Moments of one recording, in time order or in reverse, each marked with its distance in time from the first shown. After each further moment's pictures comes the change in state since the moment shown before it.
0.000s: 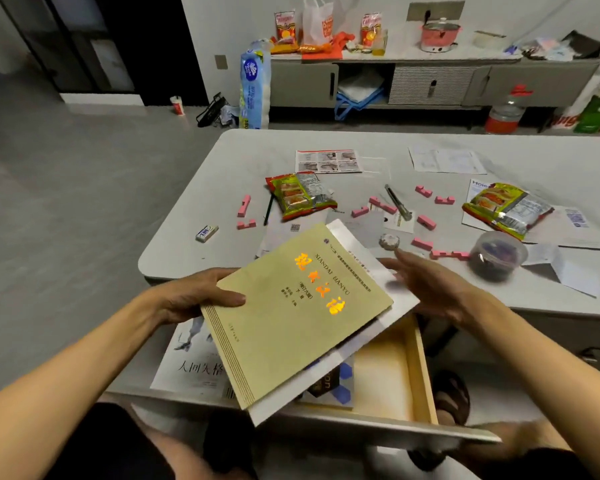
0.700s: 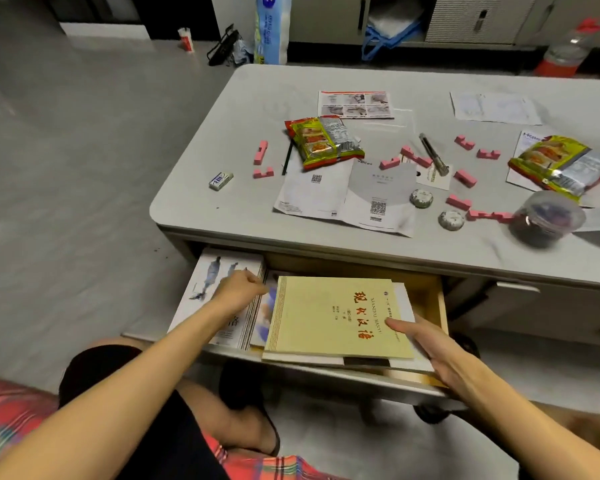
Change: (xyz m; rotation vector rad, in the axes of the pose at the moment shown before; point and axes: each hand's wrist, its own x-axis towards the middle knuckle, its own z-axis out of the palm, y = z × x) left_hand 0.055 -0.105 0.030 0.374 0.653 -0.254; right_hand 0.017 0.162 -0.023 0.106 0.428 0.267
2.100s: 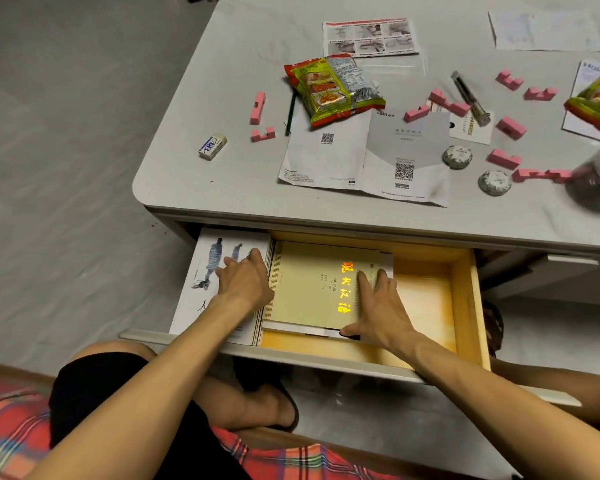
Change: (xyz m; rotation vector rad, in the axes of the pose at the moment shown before) left_hand 0.042 -0.015 0.017 0.957 0.029 0.118; right_hand 0.100 0.049 0.071 -1.608 0.334 -0.389
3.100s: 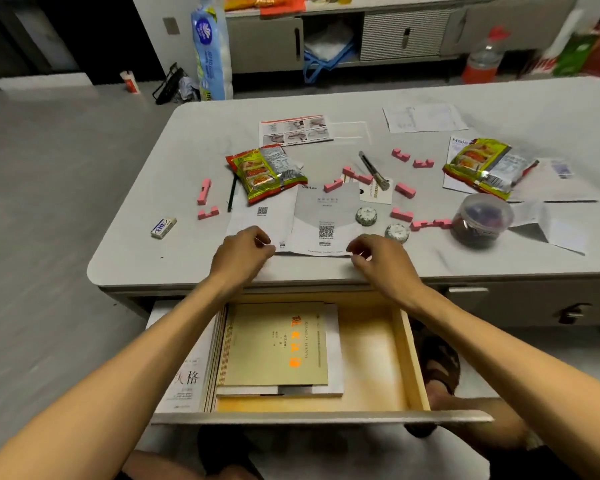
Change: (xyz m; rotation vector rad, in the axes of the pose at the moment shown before) left_hand -0.002 0.091 -0.138 -0.677 0.342 0.263; right_hand -0.013 0.062 -0.202 0.397 0.446 -0.097
